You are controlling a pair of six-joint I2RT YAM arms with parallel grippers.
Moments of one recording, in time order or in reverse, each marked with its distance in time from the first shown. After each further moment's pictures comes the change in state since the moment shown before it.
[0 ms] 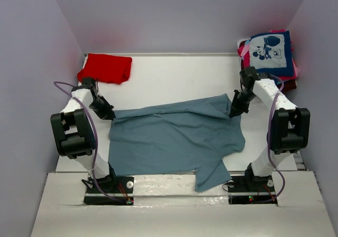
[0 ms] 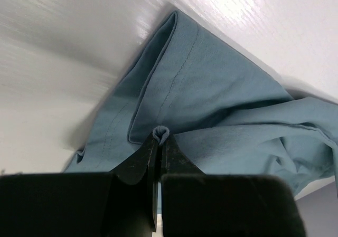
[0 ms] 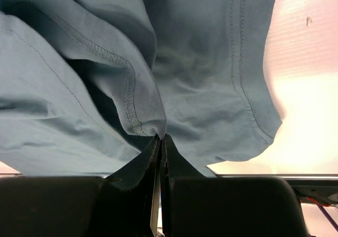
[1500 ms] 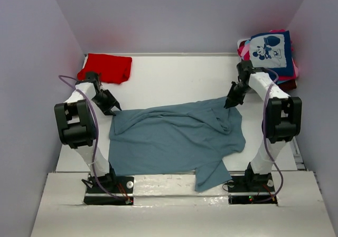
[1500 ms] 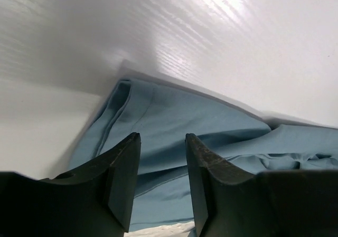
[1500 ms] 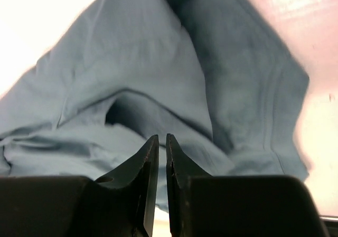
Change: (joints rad) left arm -0.029 0.130 0.113 0.048 0.030 -0.008; right arm 0.000 0.138 0.124 0.103 -0.010 0.074
